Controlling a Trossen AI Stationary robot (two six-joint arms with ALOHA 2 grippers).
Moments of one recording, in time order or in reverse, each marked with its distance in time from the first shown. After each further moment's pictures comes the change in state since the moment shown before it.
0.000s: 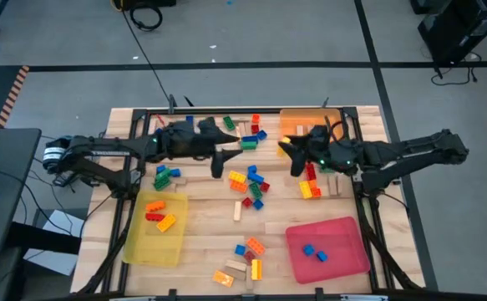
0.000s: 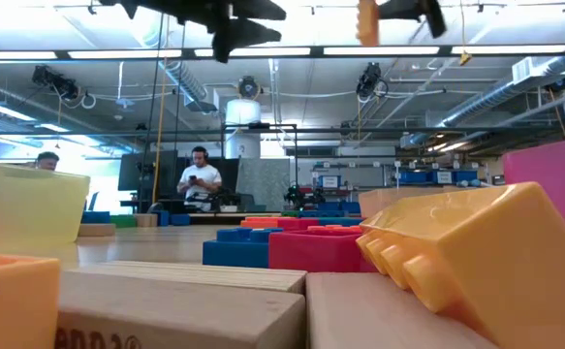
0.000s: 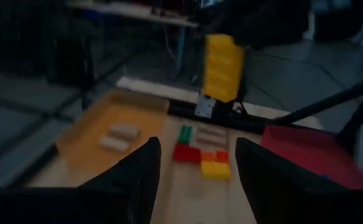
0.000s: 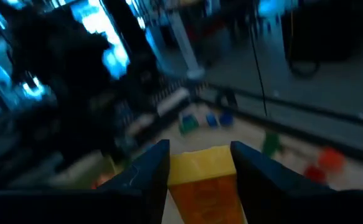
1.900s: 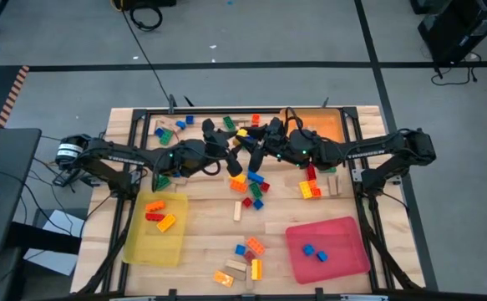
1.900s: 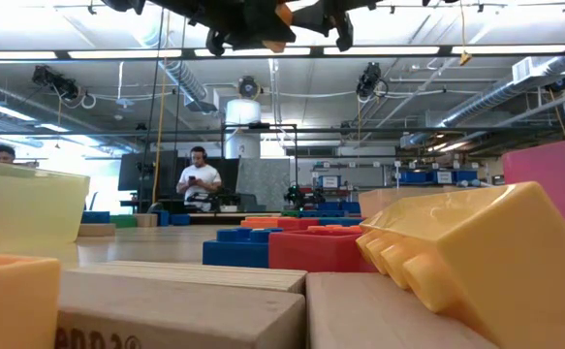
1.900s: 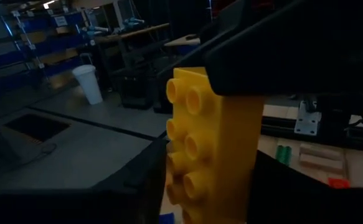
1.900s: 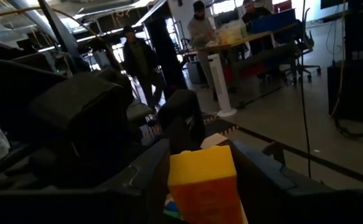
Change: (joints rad) left arm -0.123 0.134 0.000 0.214 -0.543 0.199; right arm -0.144 0.430 0.135 0.542 -0.253 -0.255
